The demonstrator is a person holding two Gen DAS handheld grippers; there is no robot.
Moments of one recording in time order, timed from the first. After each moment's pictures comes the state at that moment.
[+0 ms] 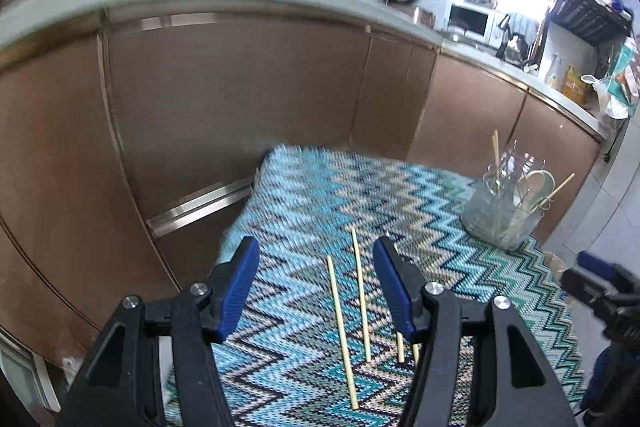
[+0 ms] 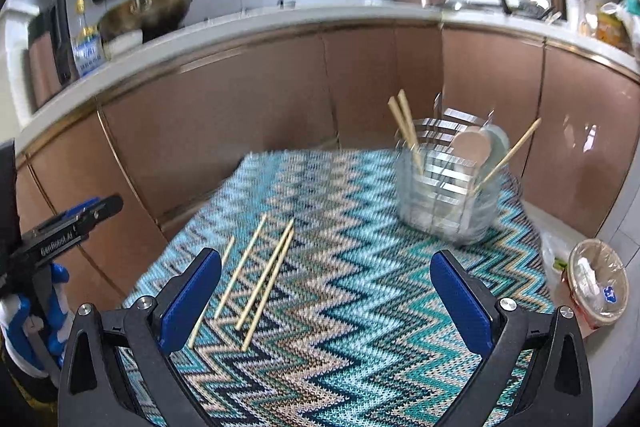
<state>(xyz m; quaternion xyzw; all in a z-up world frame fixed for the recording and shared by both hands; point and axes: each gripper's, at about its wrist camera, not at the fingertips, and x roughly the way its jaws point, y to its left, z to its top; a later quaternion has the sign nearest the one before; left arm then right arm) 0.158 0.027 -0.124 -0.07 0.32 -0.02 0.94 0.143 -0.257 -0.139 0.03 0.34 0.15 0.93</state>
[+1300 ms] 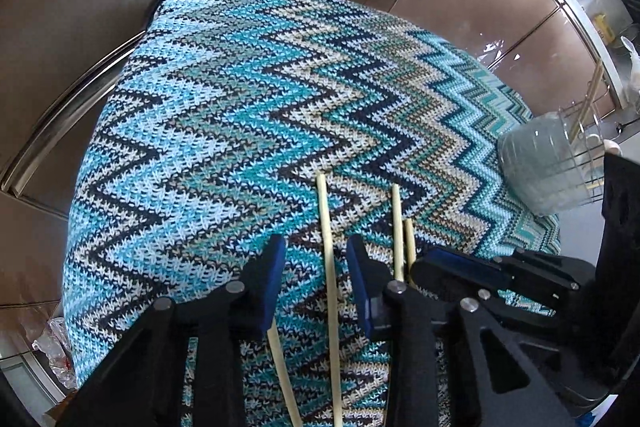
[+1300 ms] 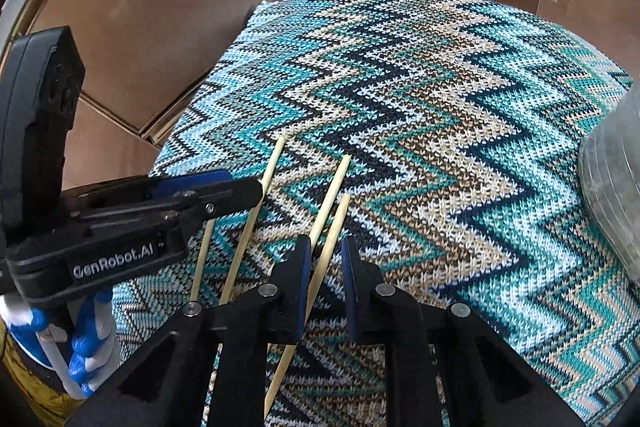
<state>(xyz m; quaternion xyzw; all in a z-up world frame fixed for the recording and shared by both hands) 0.346 -0.009 -0.246 -0.10 0.58 -0.11 0.80 0.331 -0.158 -0.267 0.02 0.59 0.23 0.77</state>
